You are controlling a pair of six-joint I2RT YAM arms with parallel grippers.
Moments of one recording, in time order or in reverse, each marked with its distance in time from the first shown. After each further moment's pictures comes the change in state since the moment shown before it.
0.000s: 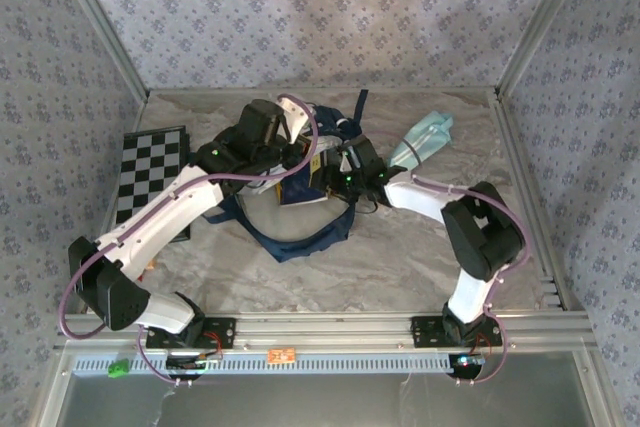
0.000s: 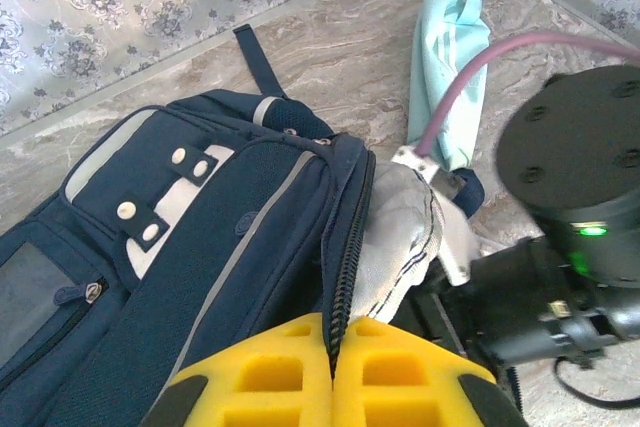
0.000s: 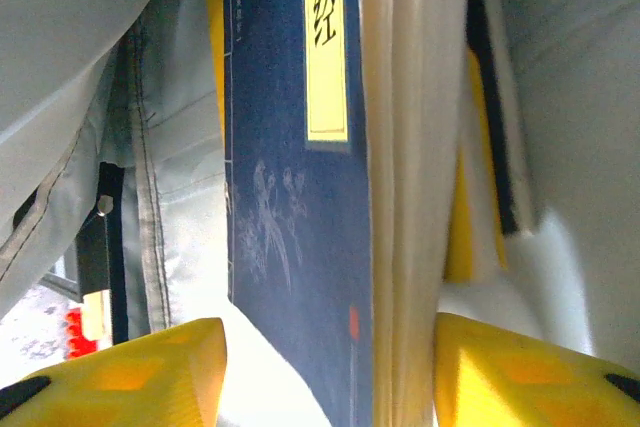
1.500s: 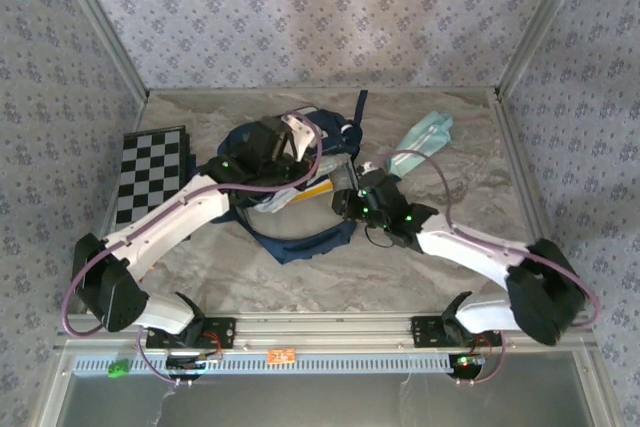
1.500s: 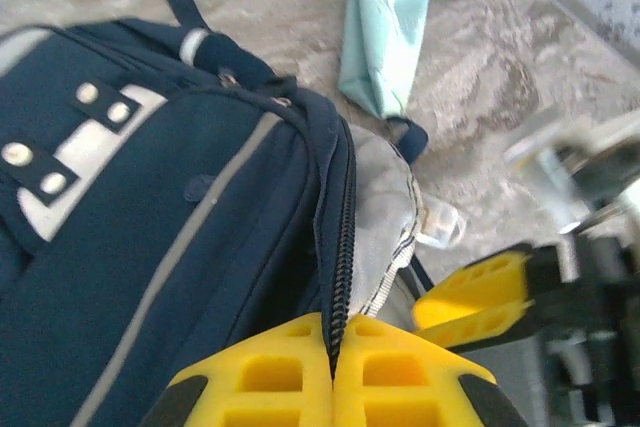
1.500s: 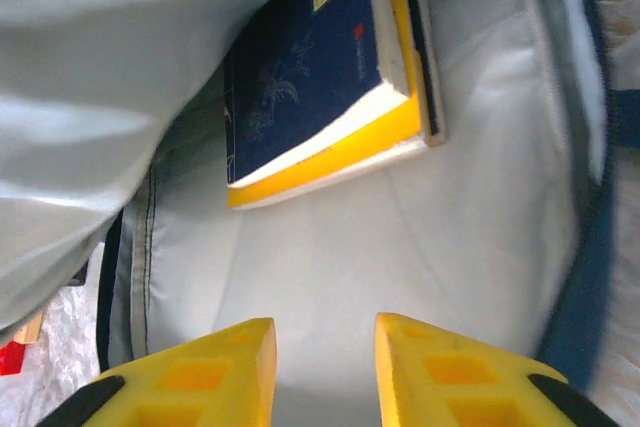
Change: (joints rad) left arm -0.062 -0.008 -0.151 0.061 0.097 -0.118; right arm 0.136 -0.472 -0.342 0.011 0.346 -0.032
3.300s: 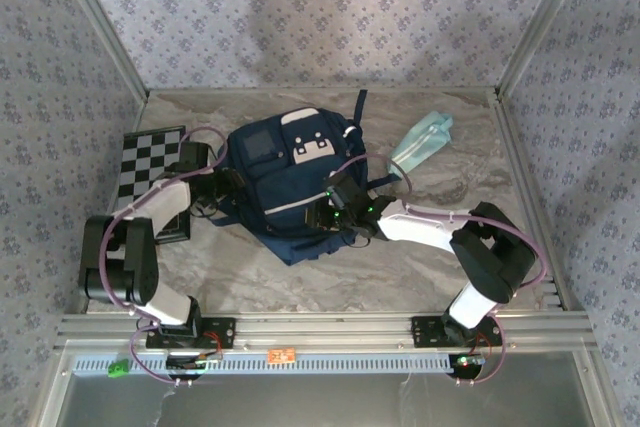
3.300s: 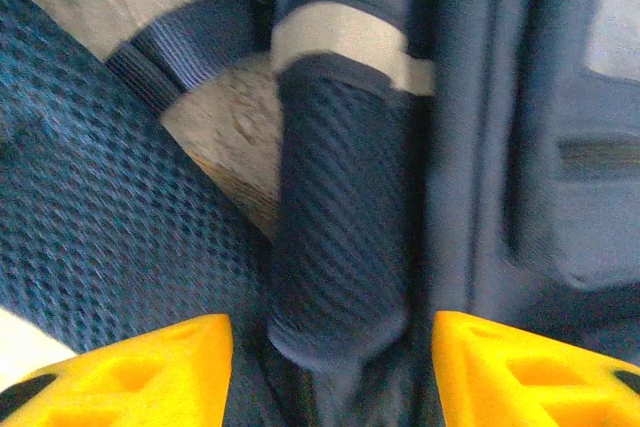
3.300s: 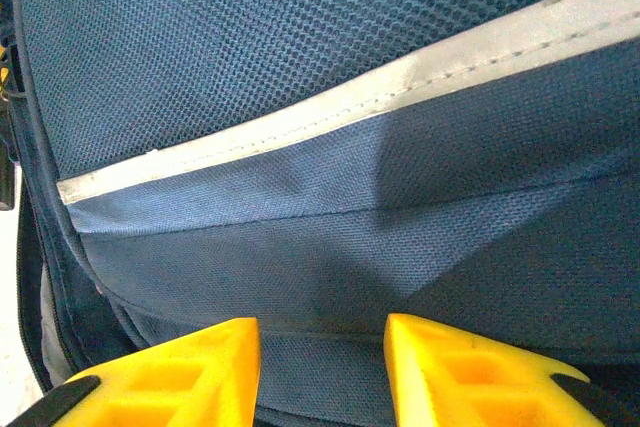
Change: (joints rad) left arm 0.667 0.119 -0.385 0.132 0.117 -0.516; right arm 0.087 0.365 0.178 -0.018 -0.092 0.033
